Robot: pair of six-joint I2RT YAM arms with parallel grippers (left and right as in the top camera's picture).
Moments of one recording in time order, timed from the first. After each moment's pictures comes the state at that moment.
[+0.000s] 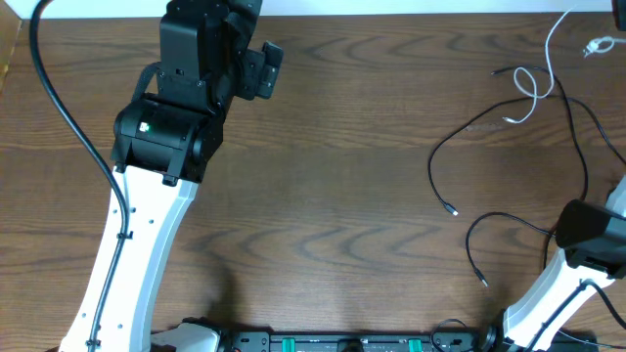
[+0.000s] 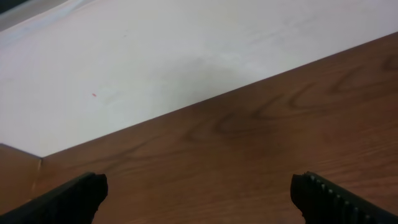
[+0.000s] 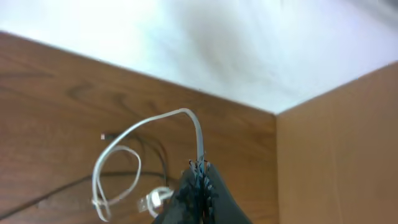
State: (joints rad) left arm -0.30 1.46 1.71 -0.78 -0.20 0.20; right arm -0.29 2.07 2.59 -1.15 -0.04 -0.53
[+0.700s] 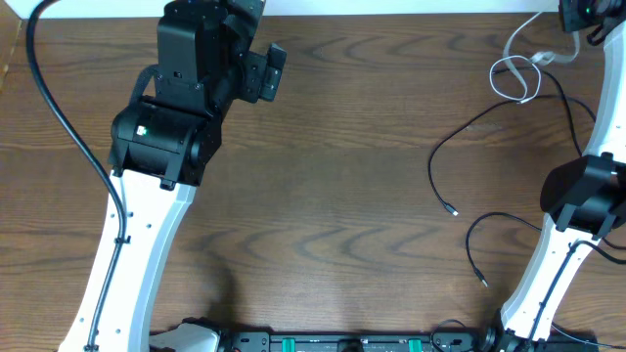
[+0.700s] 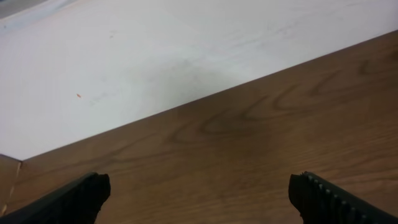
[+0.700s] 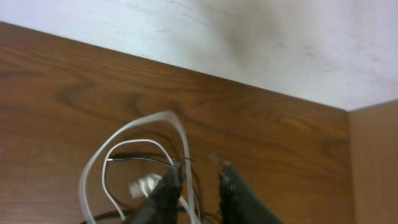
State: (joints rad) left arm -0.30 1.44 1.71 -0.79 -0.15 0.17; right arm -0.26 2.36 2.58 -1.00 -0.05 -0.44
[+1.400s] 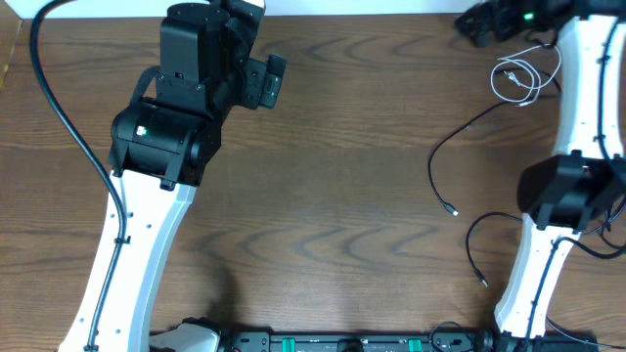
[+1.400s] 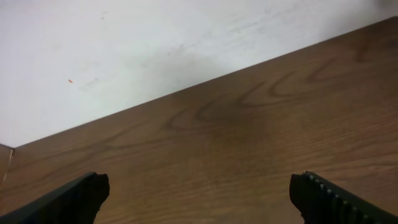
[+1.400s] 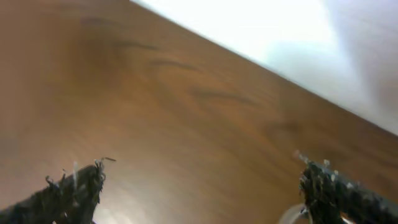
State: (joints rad) left arm -0.30 1.44 1.71 -0.84 -0.15 0.16; right arm -0.09 2.36 2.58 -1.19 -0.56 -0.49
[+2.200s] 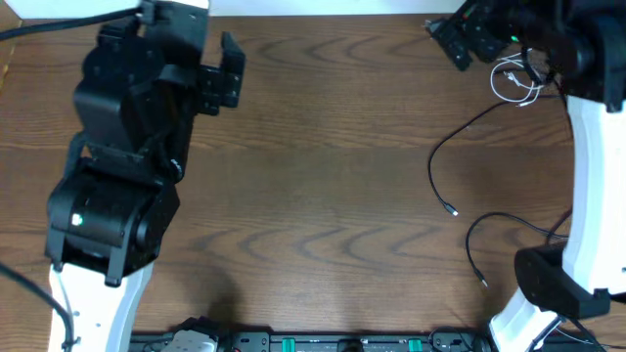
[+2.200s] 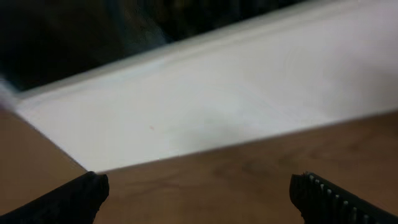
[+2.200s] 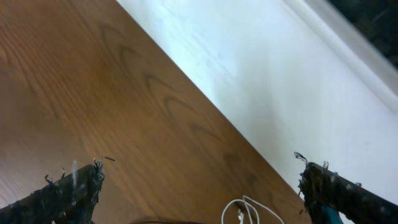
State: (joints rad) left arm -0.30 1.22 1.71 -0.72 -0.32 0.20; right arm 0.20 1.86 2.58 -1.35 -0.20 -0.59
